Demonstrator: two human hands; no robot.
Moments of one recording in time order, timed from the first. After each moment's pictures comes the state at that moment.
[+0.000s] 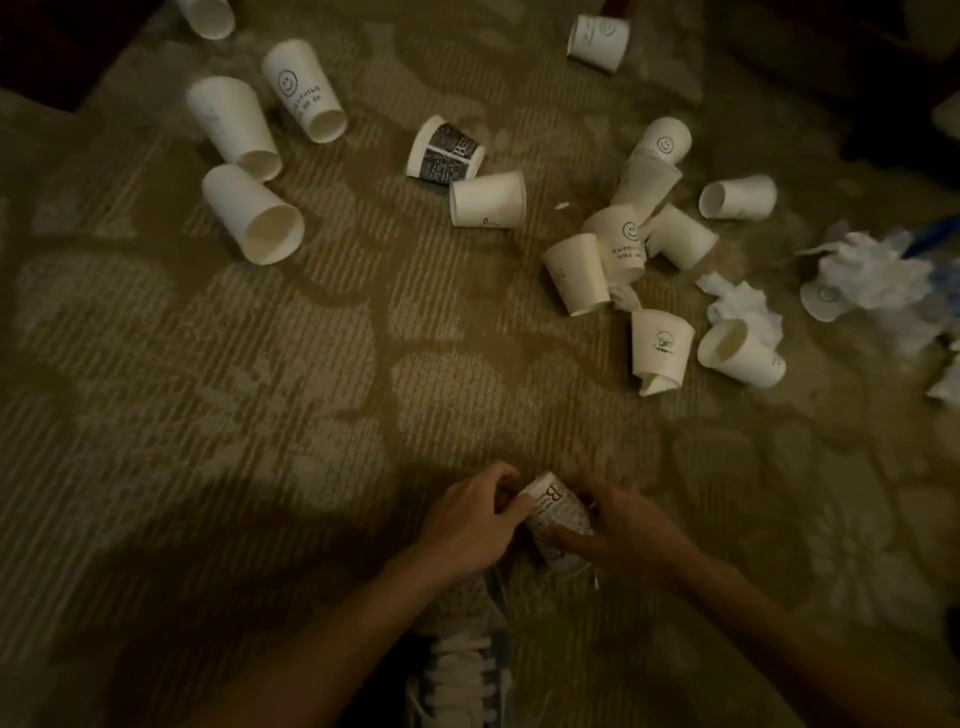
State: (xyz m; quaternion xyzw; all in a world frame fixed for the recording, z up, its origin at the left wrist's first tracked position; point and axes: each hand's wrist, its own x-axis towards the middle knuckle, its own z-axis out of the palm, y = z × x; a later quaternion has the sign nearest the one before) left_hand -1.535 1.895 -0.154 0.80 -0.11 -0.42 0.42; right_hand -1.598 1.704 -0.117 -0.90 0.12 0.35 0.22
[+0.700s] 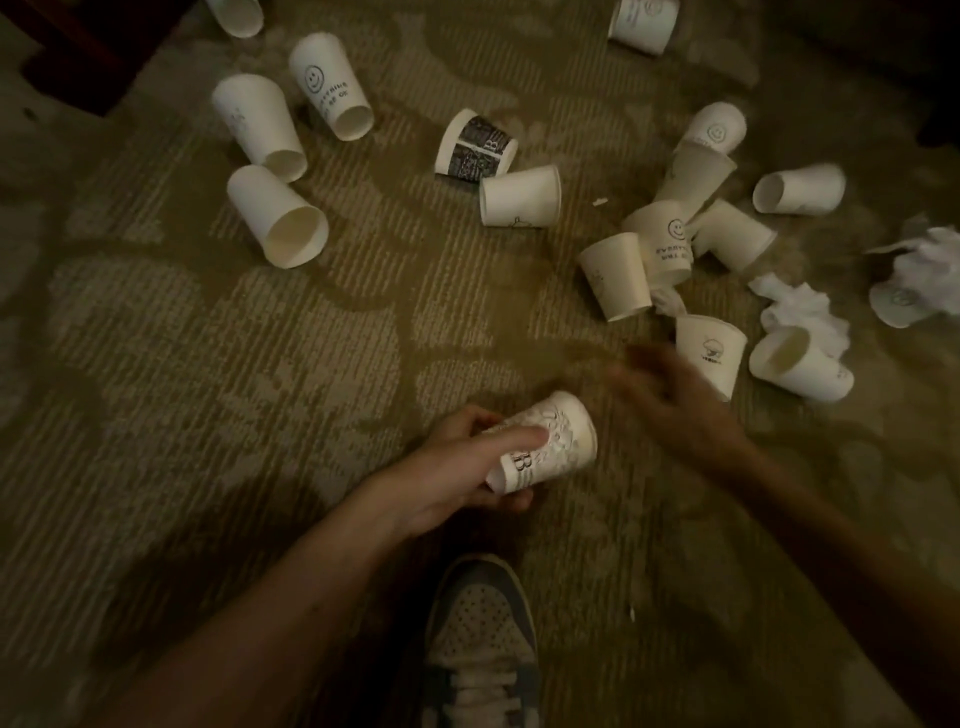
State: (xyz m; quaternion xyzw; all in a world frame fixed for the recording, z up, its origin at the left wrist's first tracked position) left_hand -1.462 1.915 -0.112 0.54 0.14 -0.54 0.63; right_hand -1.499 1.675 -0.099 -0.88 0.23 0.14 0.38
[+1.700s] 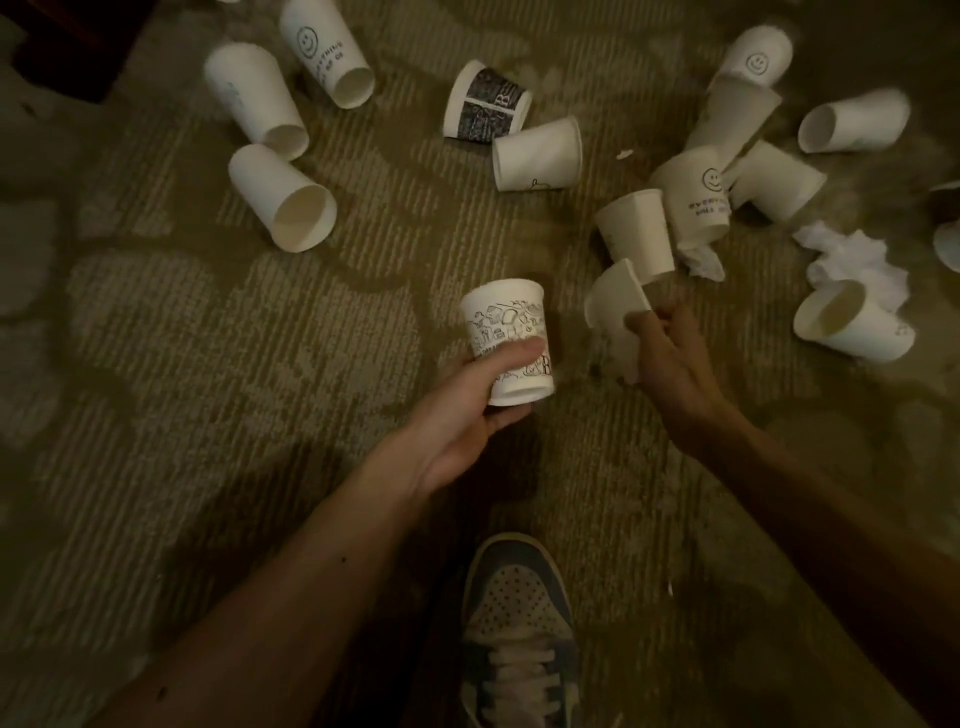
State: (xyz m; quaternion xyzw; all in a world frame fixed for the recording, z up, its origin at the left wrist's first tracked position) left_hand -1.435 1.913 -0.118 0.47 0.18 -0.46 0.74; right_hand -1.469 1.719 -0.122 -0.75 0.40 0.02 0.54
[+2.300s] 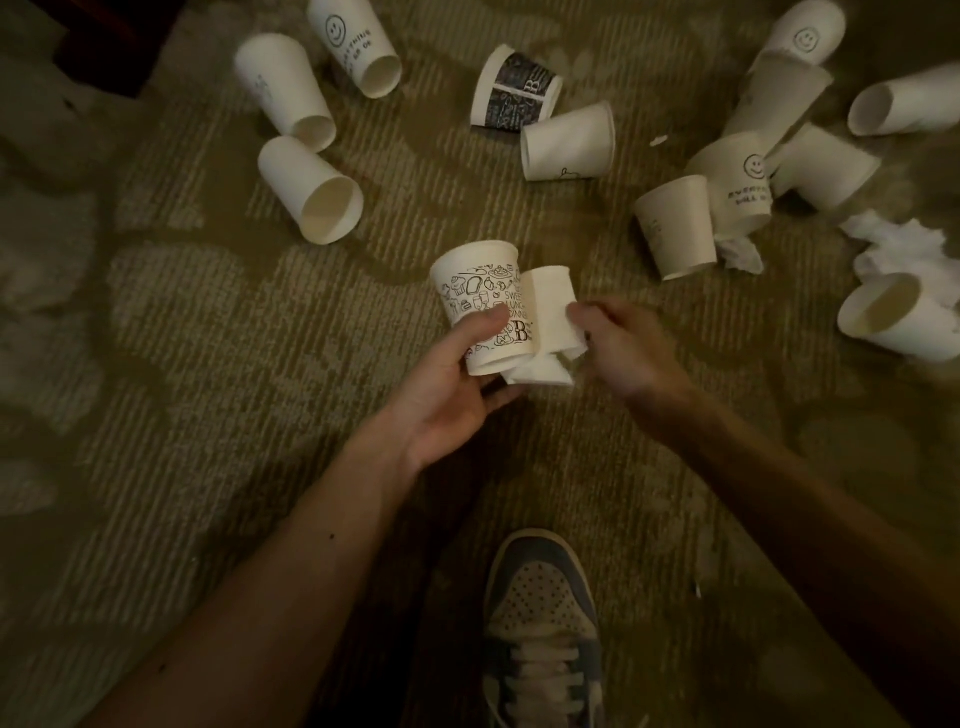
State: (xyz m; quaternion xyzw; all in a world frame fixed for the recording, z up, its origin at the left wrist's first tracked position) left_hand -1.419 1.940 -0.123 0.40 0.18 -0.44 0.78; right_hand -1.444 1.768 -0.118 -0.74 0.35 0.13 0.56
